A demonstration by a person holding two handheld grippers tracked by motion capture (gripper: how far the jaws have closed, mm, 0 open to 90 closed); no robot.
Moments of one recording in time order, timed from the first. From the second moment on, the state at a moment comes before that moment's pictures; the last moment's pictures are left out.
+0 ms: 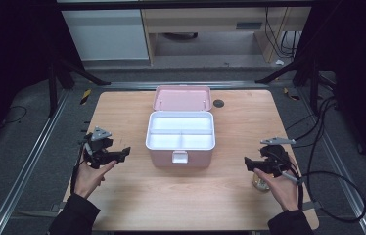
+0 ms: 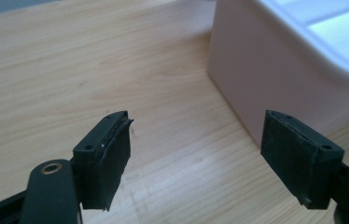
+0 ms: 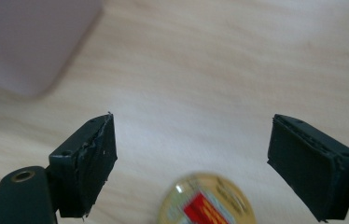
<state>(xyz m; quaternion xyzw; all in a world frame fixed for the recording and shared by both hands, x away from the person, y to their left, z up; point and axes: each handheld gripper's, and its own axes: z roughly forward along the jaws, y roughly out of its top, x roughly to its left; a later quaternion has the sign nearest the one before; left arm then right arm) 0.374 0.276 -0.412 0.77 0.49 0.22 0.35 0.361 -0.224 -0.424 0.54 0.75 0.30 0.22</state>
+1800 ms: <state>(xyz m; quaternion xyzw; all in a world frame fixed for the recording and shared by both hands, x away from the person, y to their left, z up) 0.429 0.206 -0.403 0.82 0.42 0.20 0.35 0.439 -0.108 -0.412 0.43 0.79 0.39 0.20</state>
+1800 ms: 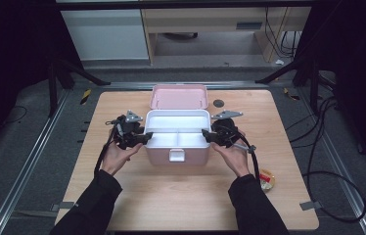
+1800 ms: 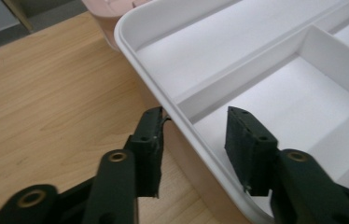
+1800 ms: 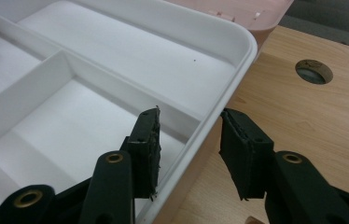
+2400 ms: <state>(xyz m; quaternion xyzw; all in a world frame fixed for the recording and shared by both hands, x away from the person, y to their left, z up) 0.436 0.228 -0.363 0.85 0.31 0.21 0.37 0.443 -0.136 -0.376 0.35 0.81 0.41 0.23</state>
